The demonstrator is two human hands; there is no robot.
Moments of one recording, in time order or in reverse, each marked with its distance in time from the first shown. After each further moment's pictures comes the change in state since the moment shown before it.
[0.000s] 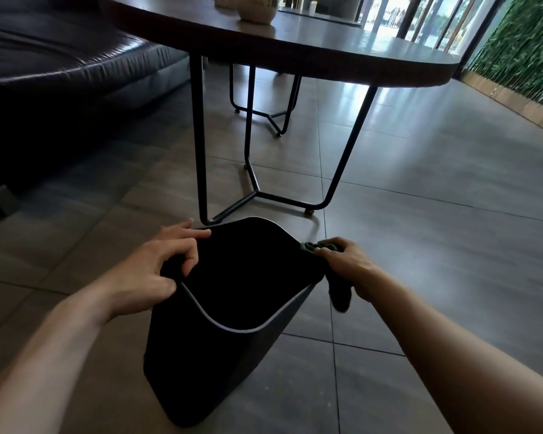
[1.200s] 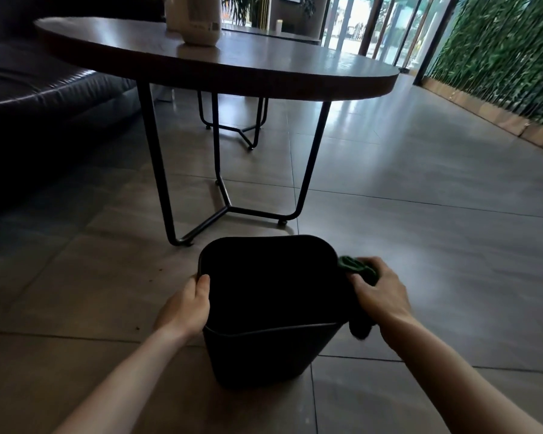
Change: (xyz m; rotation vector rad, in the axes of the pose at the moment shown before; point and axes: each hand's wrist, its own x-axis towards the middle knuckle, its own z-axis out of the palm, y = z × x) left_hand 0.069 -0.005 0.126 -0.030 0.233 -0.523; right_hand -0.041 0.064 -0.073 -0.027 0.438 -0.083
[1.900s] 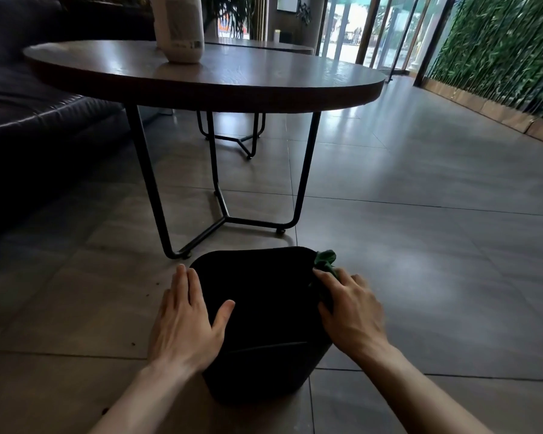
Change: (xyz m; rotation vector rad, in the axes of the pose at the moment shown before) left_hand -0.024 0.020 0.016 0.491 0.136 0.269; right_hand -0.005 0.004 0.021 -0.596 -0.017 -0.531
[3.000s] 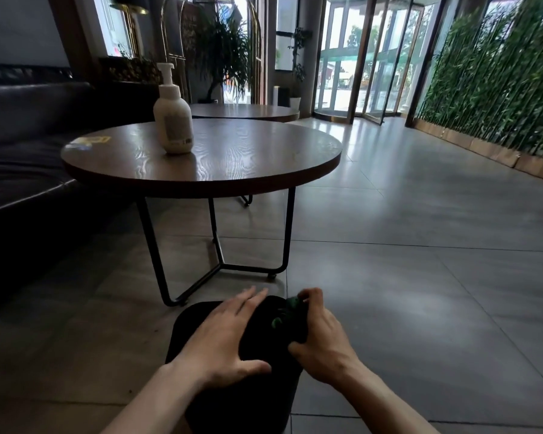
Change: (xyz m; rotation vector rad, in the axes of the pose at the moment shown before) left_hand -0.009 0.119 -0.092 -0.026 -0.162 0.523; right_hand -0.003 -0.001 -0.105 0.552 -0.195 -0.030
